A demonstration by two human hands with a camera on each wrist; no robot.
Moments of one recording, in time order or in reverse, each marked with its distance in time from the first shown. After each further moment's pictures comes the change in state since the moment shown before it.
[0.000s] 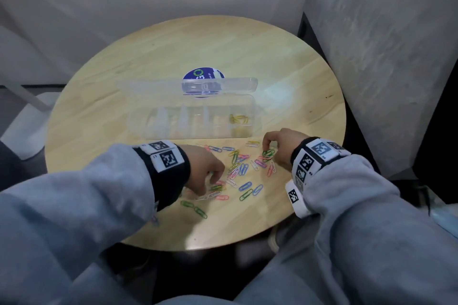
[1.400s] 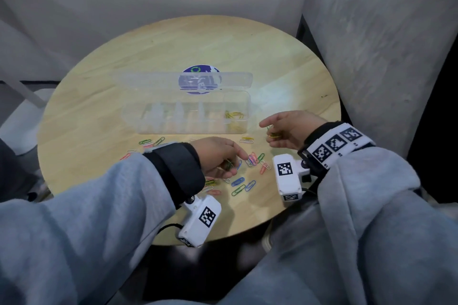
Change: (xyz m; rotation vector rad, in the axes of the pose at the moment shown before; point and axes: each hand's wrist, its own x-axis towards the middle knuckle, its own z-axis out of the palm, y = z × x) left_hand 0.020 0.039 0.005 -1.492 0.162 -0.123; right_hand -0.012 0.015 -0.022 1.202 -0.109 -0.015
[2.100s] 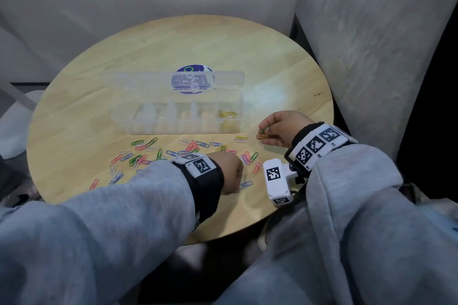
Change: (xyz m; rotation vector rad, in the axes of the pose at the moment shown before) left_hand 0.000 0.002 0.037 1.258 0.063 0.080; right_hand 0.010 0.011 0.001 -0.033 0.168 -0.001
